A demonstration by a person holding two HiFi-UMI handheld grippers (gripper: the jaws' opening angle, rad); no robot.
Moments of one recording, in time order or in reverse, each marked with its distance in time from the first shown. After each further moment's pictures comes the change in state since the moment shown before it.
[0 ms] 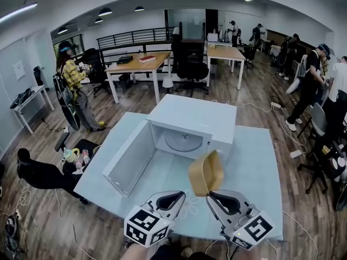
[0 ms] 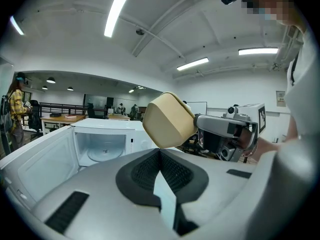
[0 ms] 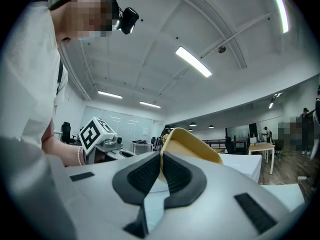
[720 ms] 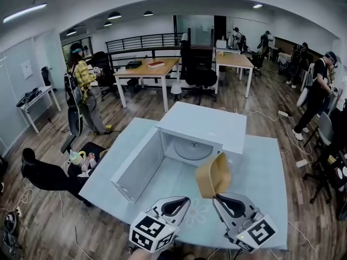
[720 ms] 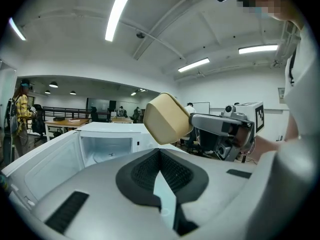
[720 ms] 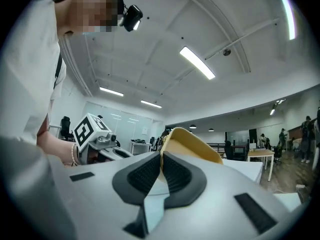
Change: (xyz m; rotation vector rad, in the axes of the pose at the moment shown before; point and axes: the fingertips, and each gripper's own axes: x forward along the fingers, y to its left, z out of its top) left arm -0.008 0.020 0.006 0.021 -0.024 0.035; right arm 0.024 -0.008 0.007 -0.050 -0.010 -0.007
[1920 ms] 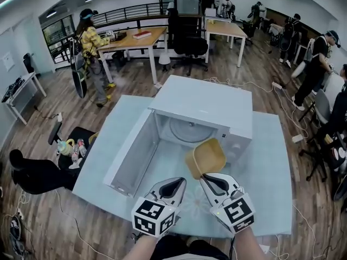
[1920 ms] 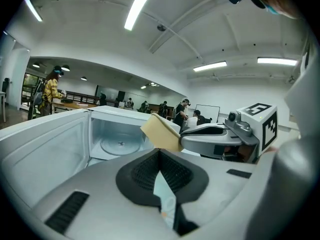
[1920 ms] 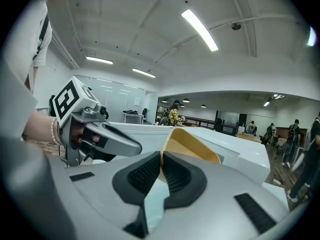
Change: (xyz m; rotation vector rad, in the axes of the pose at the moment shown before) left arm 0.045 0.095 -0.038 -0.172 0.051 0.035; right arm 0.109 -0.034 -0.099 -0.013 0.367 -0.114
